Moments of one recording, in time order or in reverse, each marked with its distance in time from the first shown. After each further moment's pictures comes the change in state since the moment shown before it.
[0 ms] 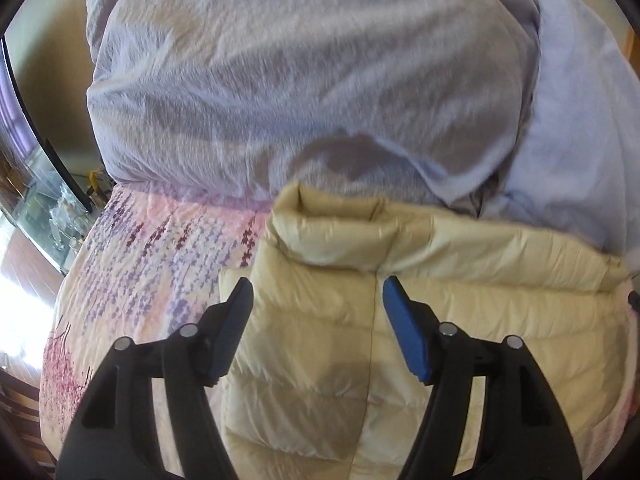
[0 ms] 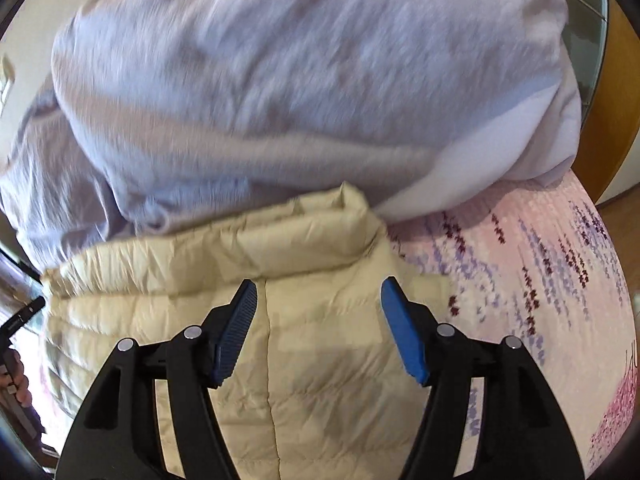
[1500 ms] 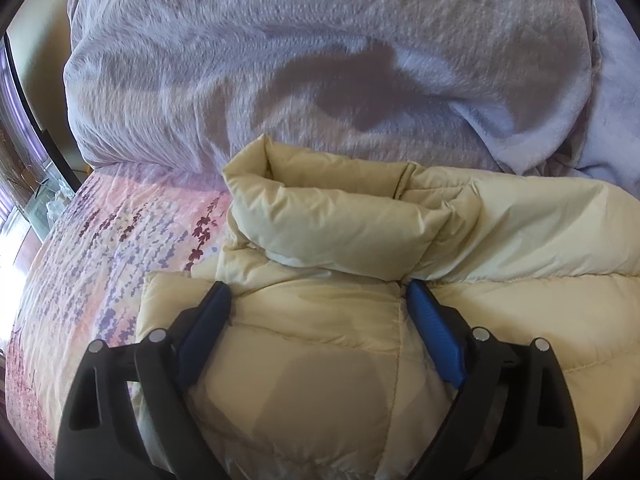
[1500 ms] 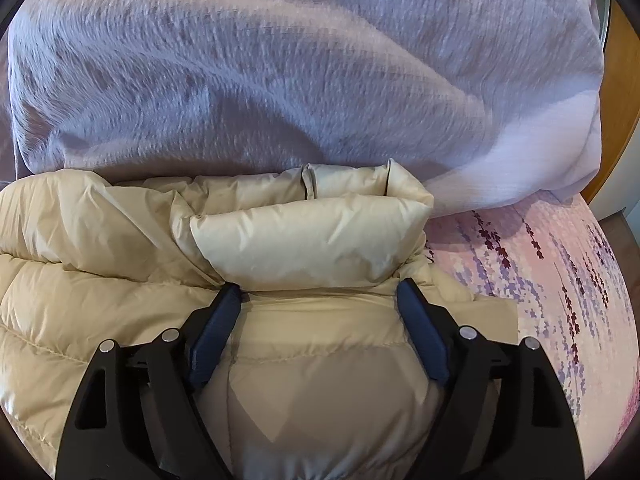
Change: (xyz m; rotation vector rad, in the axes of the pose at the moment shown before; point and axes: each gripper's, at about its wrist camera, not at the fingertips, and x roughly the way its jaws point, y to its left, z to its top) left arm 0.103 -0.015 -0.009 -0.026 -0.039 0.096; right arm 0.118 0.012 -0.013 -0.088 -0.067 -0.211
